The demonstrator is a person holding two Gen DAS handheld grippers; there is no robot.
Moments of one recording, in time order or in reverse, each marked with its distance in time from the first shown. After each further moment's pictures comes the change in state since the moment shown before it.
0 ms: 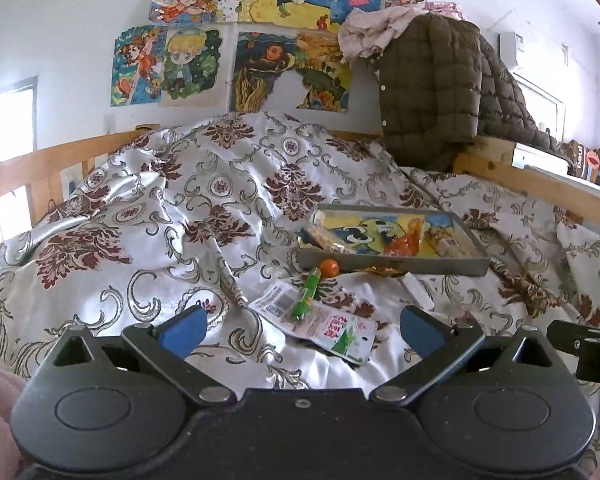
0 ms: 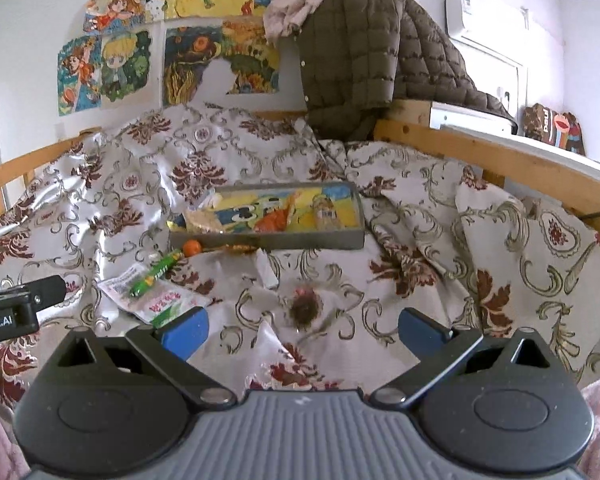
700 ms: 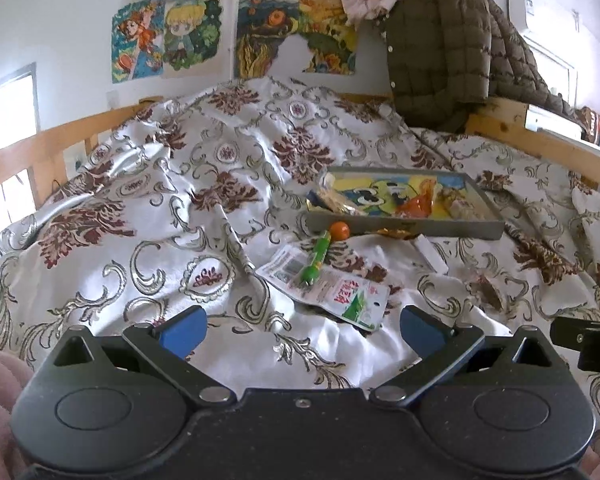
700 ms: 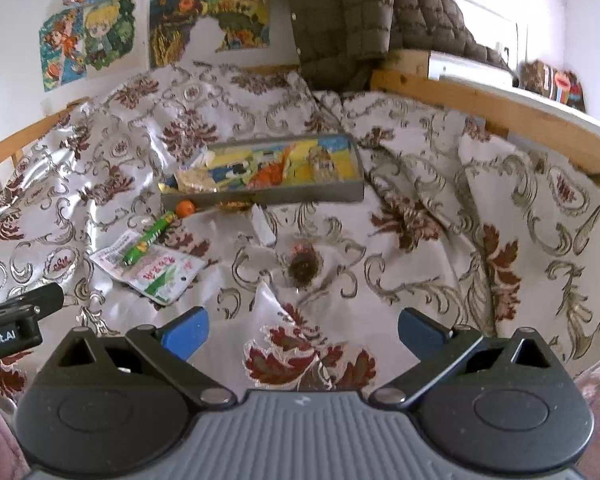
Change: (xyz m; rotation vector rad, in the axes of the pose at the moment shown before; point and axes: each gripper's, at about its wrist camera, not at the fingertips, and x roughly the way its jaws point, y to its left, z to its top) left arm 0.017 -0.005 -0.002 0.031 0.124 0.039; right arm 0.024 -0.001 0.001 0.043 0.164 -0.001
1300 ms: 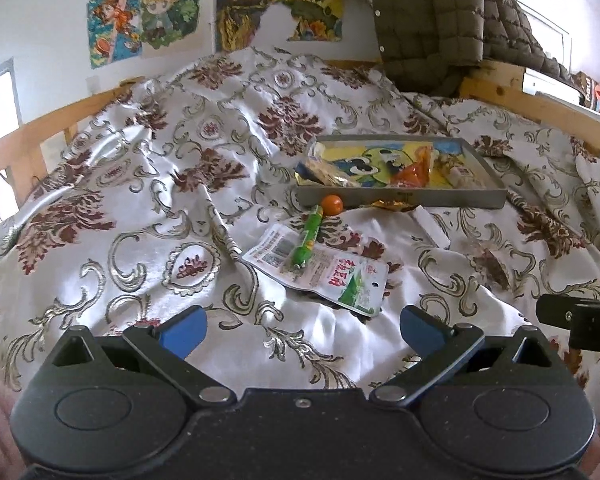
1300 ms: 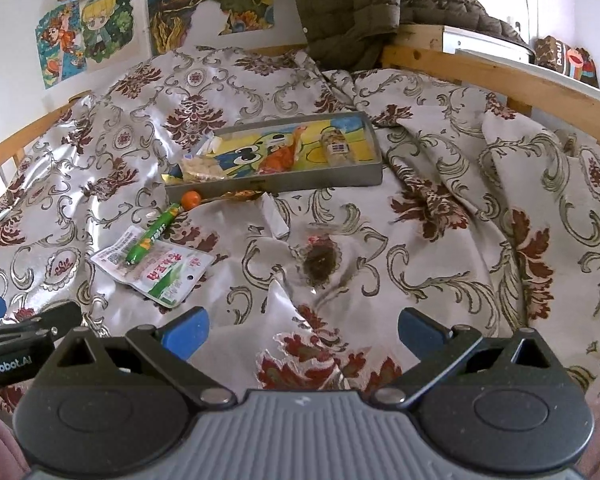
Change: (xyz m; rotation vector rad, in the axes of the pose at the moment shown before) left arm 0.032 -0.006 0.011 0.053 0.103 -0.019; right arm 0.030 0.000 0.011 0.026 0.050 0.054
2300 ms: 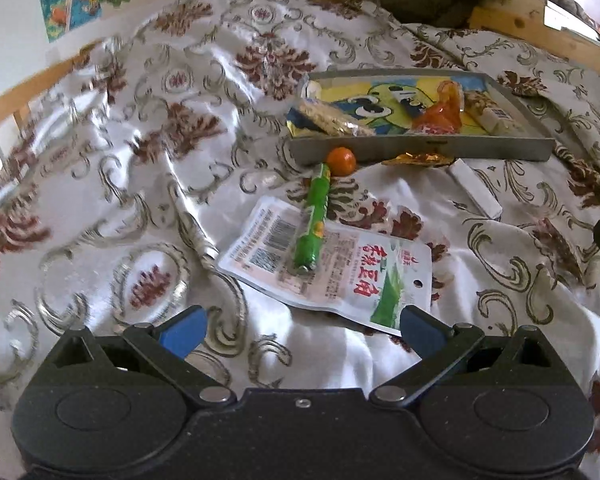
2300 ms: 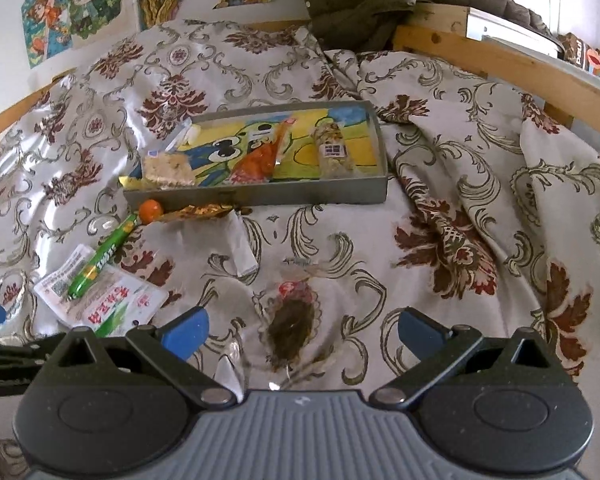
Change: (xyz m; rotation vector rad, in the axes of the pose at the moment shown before) left arm 0.118 0.006 0.029 0.061 0.190 -0.015; right arm 0.091 -0.024 0.059 -0.038 0.074 0.000
